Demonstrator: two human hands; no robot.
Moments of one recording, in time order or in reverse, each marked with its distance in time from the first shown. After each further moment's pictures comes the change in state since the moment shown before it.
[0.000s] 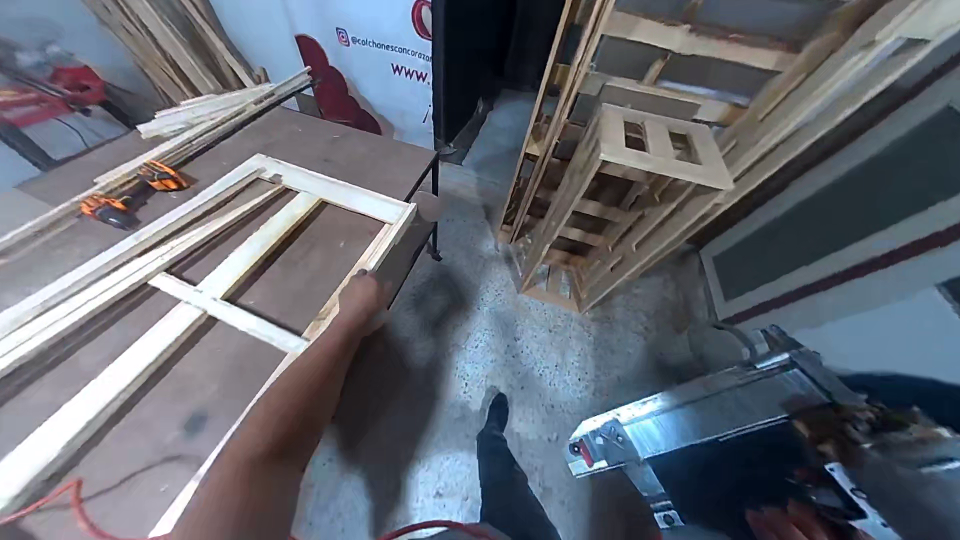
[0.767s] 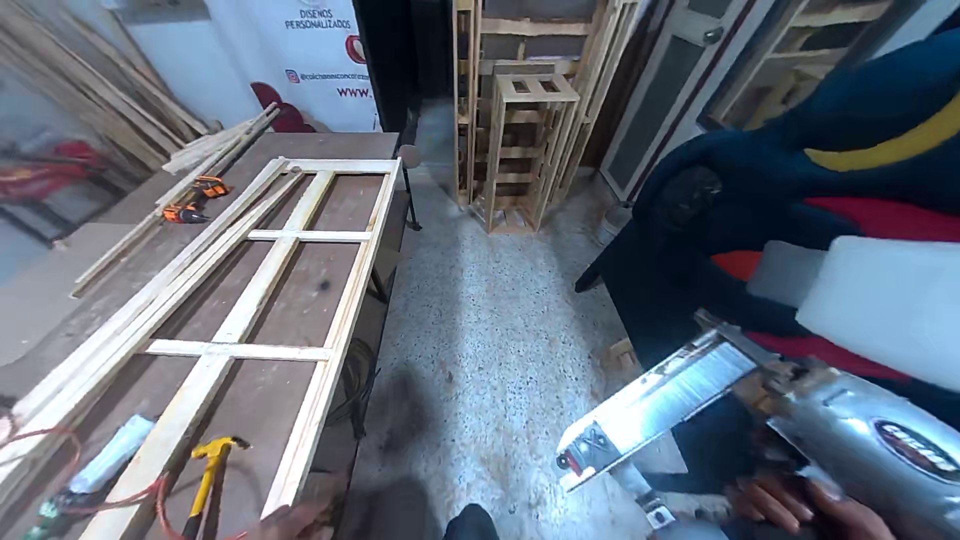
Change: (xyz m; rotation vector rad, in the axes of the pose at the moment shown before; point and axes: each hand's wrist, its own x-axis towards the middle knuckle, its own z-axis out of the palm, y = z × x) left_hand -0.741 -0.486 -0.078 0.035 -0.423 0.473; right_hand -0.691 -0.004 0.159 0.088 0.219 -0.080
